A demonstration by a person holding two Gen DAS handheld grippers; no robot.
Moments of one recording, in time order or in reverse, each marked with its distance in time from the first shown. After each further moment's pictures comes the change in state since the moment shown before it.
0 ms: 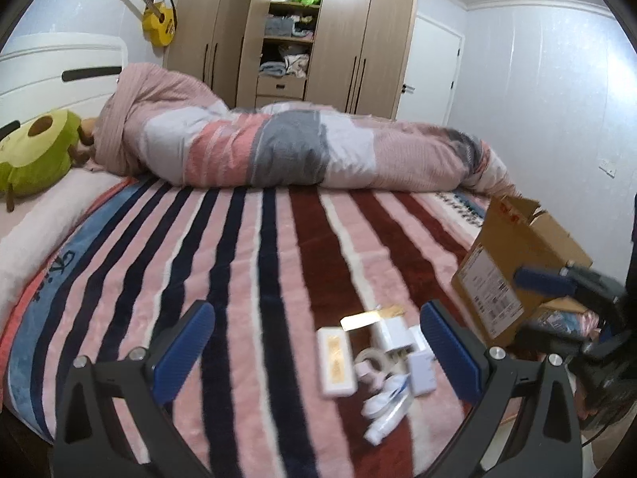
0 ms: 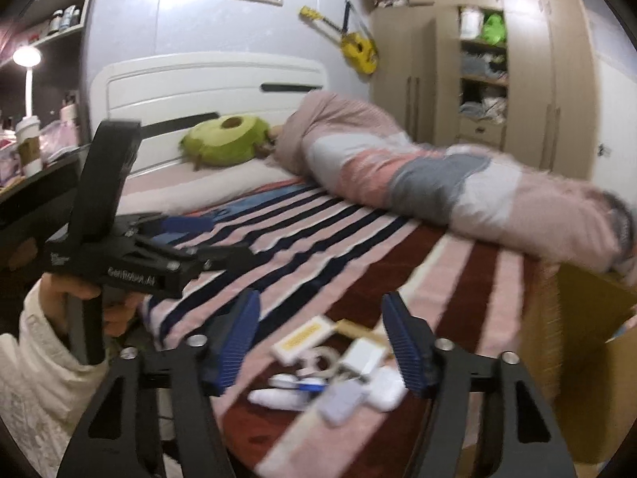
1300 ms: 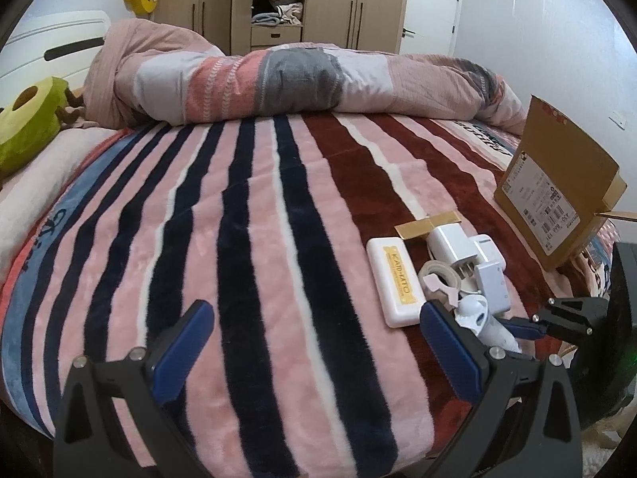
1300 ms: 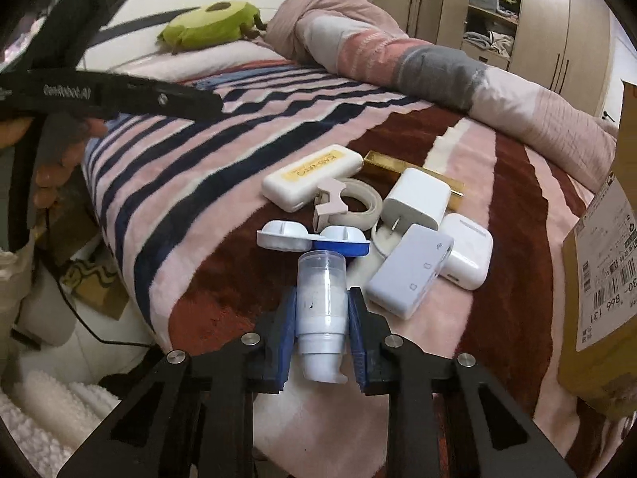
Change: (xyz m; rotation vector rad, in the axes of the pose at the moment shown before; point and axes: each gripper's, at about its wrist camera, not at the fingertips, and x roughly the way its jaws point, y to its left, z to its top) left arm 0.056 0.031 -0.058 0.075 0.190 0.022; right arm 0.095 0.024 -0.118 -0.029 0.288 -0.101
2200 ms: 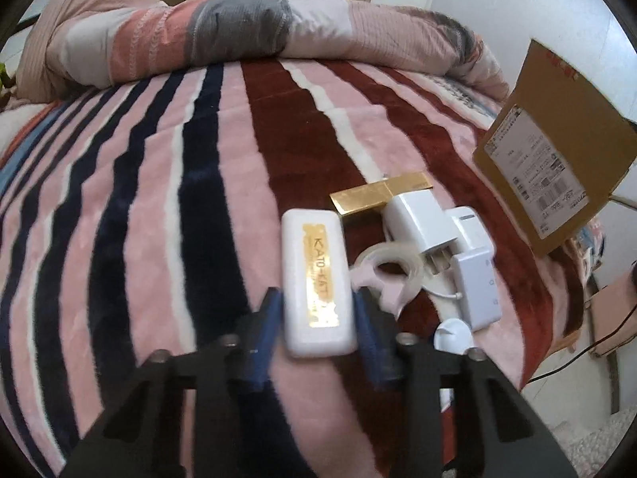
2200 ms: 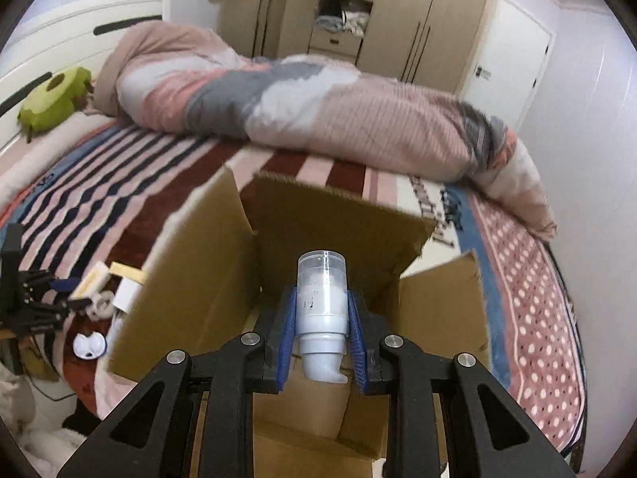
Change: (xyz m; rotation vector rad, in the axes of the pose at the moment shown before) left arm 0.081 -0.045 0.010 0.037 0.166 -0.119; right arm -0.143 -0.217 0.080 0.251 0.081 -0.396
